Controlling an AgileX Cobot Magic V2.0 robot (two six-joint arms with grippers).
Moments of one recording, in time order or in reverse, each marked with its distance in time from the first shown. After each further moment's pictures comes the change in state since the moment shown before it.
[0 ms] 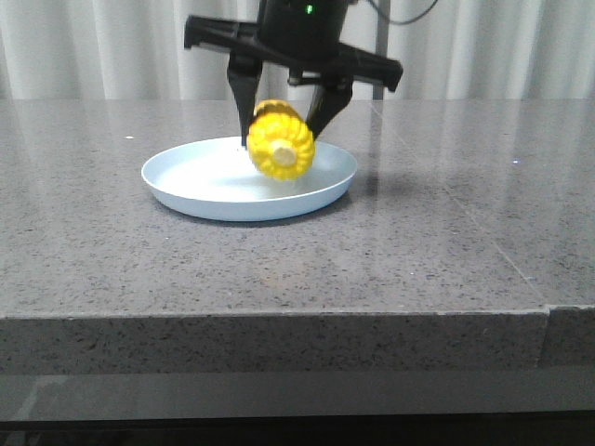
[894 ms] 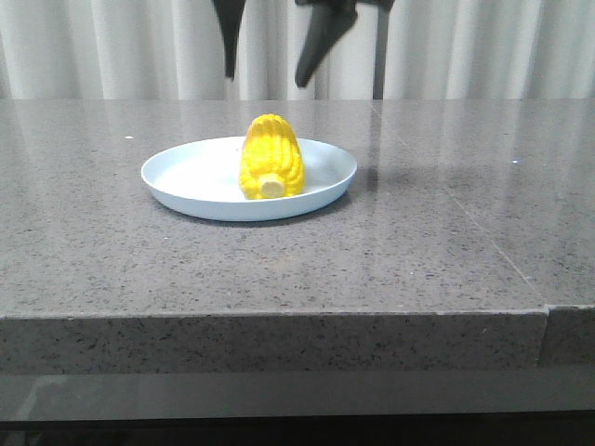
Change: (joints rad) left arm 0.000 0.000 0.000 0.000 0.000 -0.002; right arm 0.004 0.009 -0.273 -0.004 0.209 -0.182
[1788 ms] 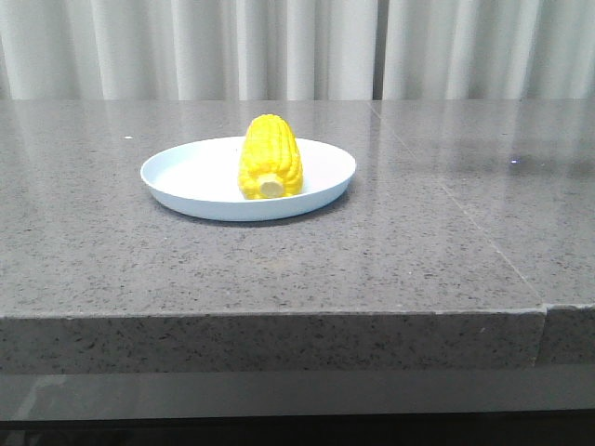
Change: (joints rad) left arm 0.000 0.000 0.000 0.000 0.000 0.000; right arm -0.409 -0.358 0.235 0.089 0.026 -0.289
